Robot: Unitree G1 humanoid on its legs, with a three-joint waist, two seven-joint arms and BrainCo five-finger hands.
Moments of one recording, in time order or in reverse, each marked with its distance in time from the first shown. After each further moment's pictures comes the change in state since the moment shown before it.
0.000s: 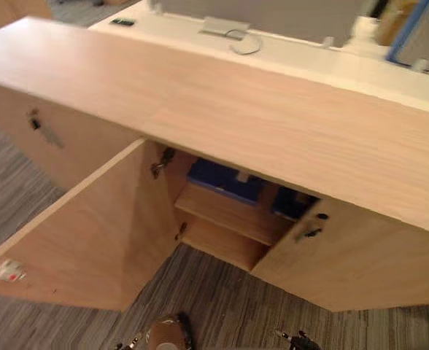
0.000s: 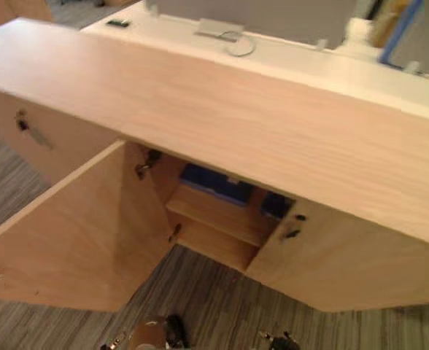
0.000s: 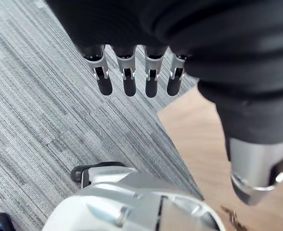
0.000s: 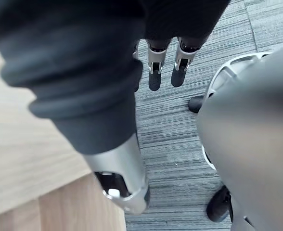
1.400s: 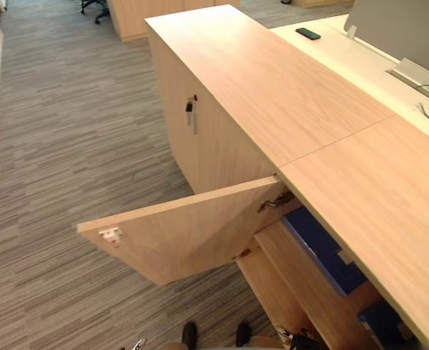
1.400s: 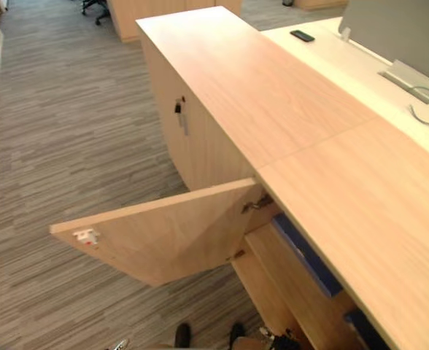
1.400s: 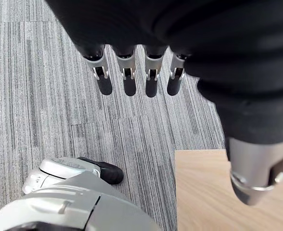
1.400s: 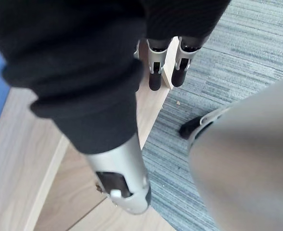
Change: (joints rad) left arm 0.030 0.005 -0.022 0.003 0.083 -0.002 -0.020; right arm 0.032 0.021 0.038 -0.060 0.005 -0.024 0.008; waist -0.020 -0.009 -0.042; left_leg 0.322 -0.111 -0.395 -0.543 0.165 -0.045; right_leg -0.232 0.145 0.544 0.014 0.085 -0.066
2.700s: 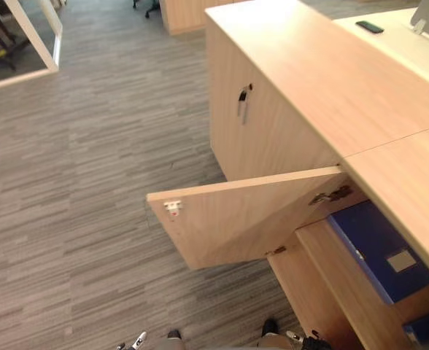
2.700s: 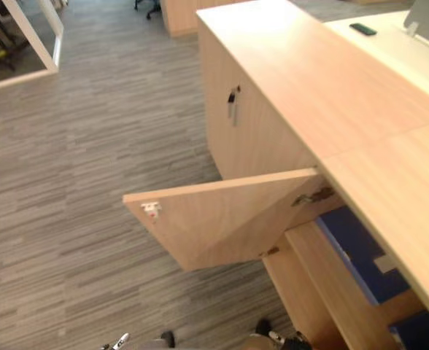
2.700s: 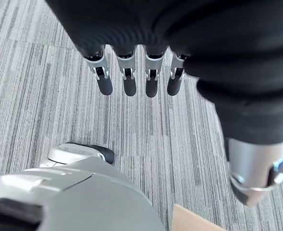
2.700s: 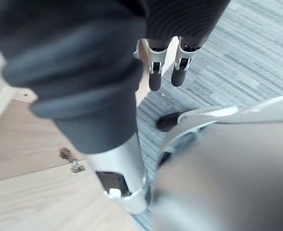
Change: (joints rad) left arm -0.011 -0.019 0.018 -0.030 -0.021 -0.017 0.032; right arm 0.010 -0.063 0.020 0.020 -0.004 0.003 -0.020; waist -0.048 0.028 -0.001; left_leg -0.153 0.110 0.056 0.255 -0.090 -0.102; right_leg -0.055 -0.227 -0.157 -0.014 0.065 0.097
